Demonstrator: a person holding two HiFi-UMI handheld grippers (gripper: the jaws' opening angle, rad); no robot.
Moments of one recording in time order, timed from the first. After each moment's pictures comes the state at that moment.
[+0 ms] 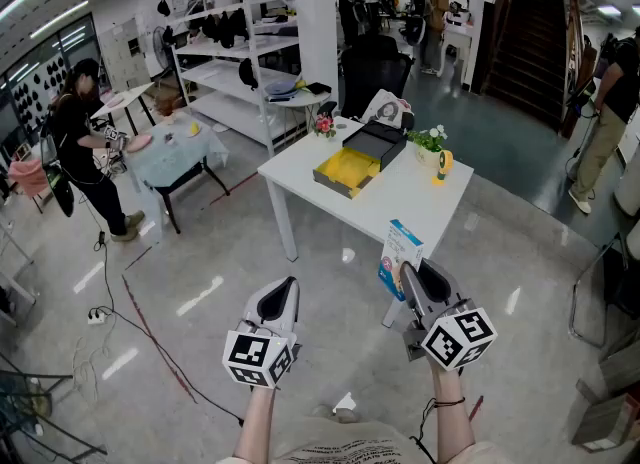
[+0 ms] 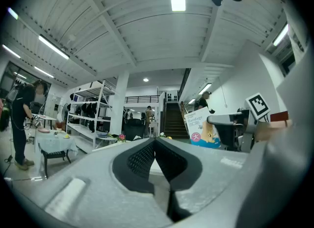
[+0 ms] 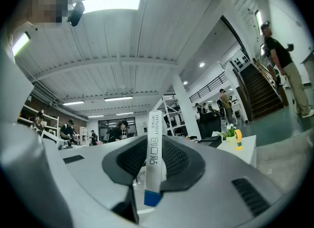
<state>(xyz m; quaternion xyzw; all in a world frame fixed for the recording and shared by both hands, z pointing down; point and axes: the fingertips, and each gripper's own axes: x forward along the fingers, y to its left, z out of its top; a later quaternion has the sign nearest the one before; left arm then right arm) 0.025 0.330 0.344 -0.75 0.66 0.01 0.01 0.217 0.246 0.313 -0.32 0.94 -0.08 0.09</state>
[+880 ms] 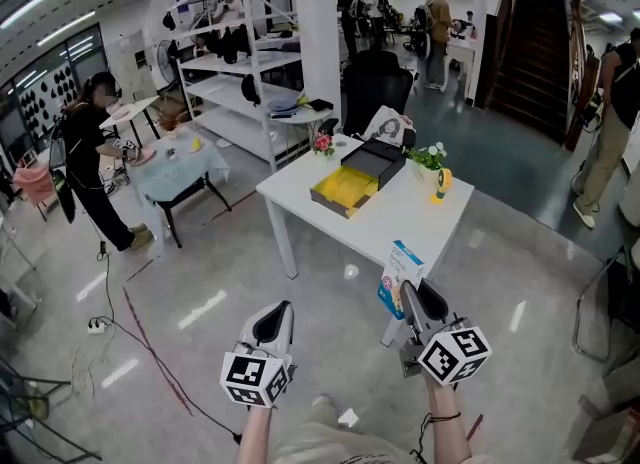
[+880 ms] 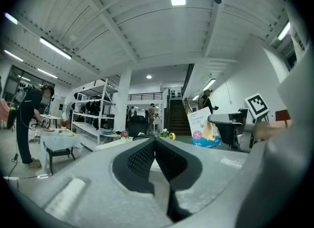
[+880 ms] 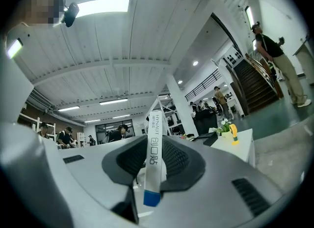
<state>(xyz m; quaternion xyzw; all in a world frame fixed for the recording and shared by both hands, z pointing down) 0.036 0.311 0.366 -0.73 0.68 0.00 0.00 0.239 0.205 0.337 -0.33 0.93 -0.11 0.11</state>
